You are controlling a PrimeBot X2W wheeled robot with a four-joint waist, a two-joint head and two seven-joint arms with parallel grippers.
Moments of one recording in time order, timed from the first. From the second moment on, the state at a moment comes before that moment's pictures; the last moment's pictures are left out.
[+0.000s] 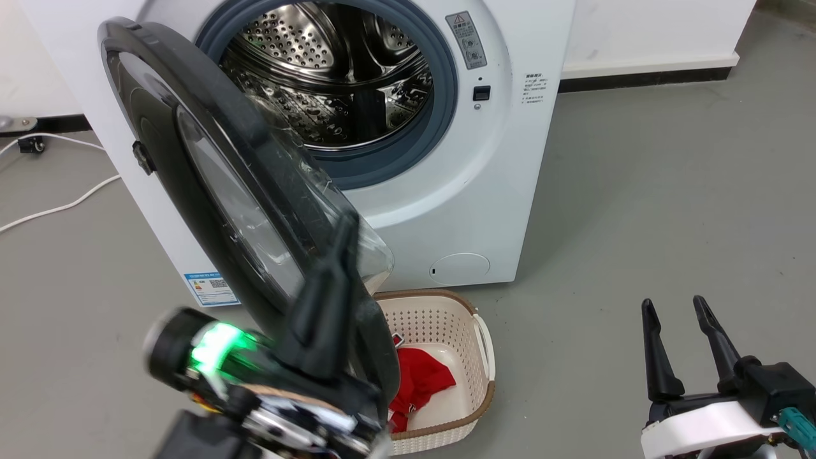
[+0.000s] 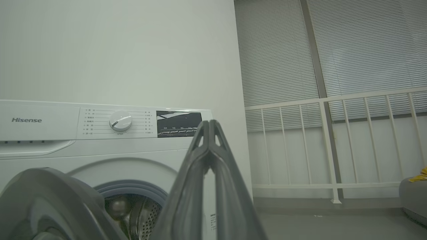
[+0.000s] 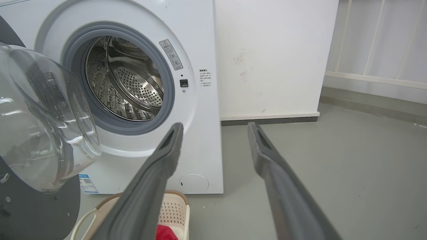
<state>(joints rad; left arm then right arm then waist) -0.06 0.05 -0.30 -0.52 -0.09 -0.11 -0.26 0.02 -0.05 -0.04 0.10 0.10 0.13 -0.26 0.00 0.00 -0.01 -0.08</state>
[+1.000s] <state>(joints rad) -0.02 0.09 -0.50 0.00 -0.19 -0.11 -0.26 0.01 -0.05 -0.04 0.14 0.17 0.13 -0.26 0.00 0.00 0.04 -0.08</state>
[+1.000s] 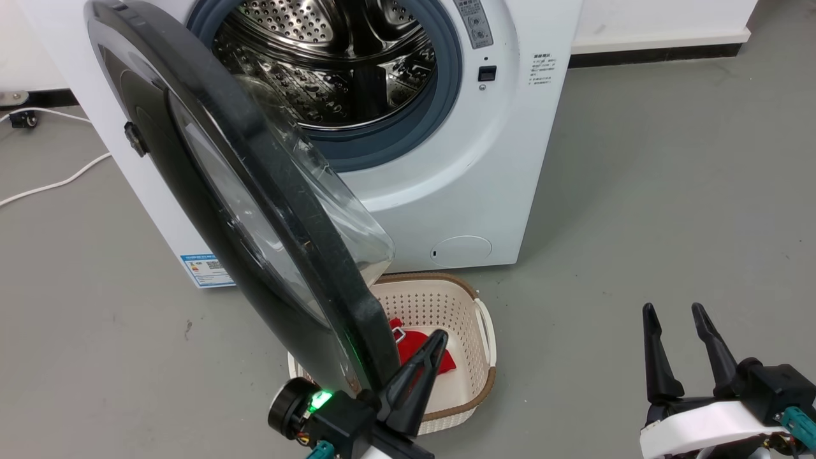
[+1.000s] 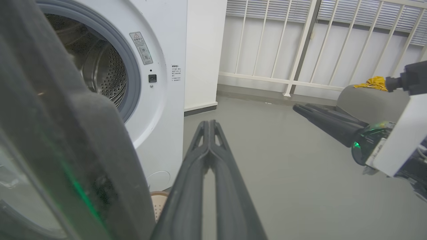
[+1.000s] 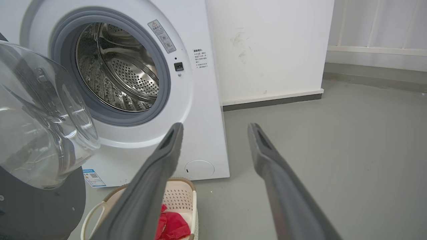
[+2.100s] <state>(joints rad) 0.03 0.05 -0.40 -0.03 -0.13 -0.05 -0.26 0.01 -0.05 -0.03 0.19 0.22 0.13 -0.26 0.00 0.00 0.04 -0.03</state>
